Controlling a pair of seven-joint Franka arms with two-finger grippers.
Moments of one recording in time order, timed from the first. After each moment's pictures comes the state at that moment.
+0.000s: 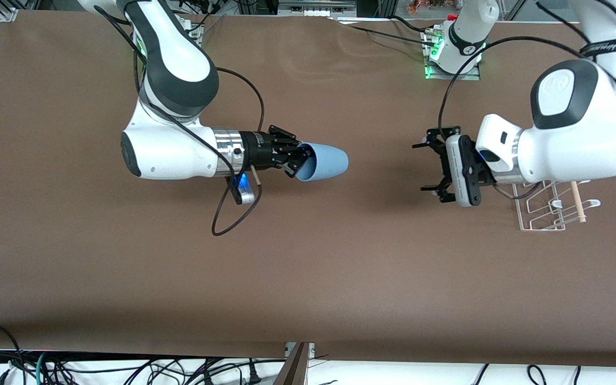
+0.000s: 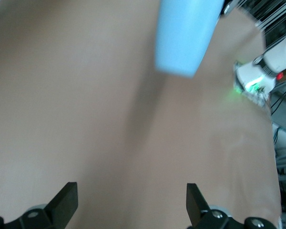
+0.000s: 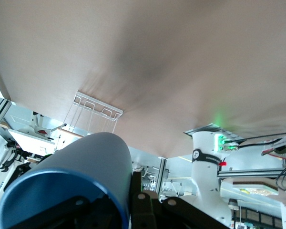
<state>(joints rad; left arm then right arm) -0.10 0.35 -0.12 -1.52 -0.69 1.72 1.14 0.47 0.56 0.06 -1.30 1.02 1.89 1.16</state>
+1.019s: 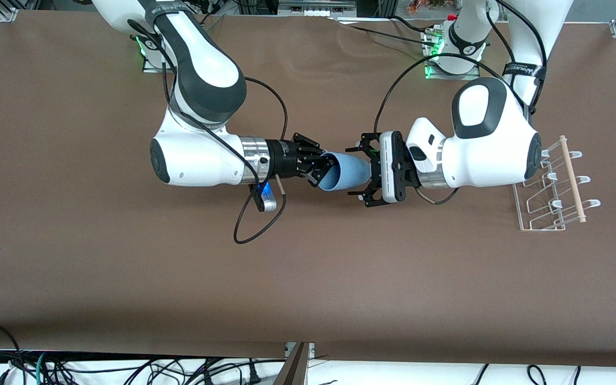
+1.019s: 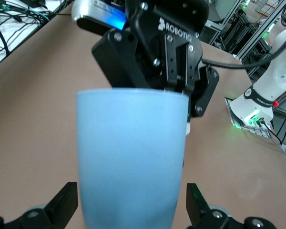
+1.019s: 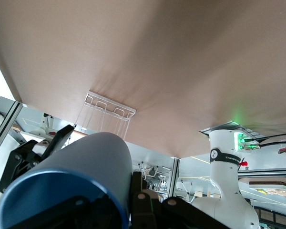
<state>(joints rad) -0.27 0.42 -0.13 -1.52 -0.89 1.95 1.29 0.52 0.66 0.06 -1.17 1.02 1.95 1.22</state>
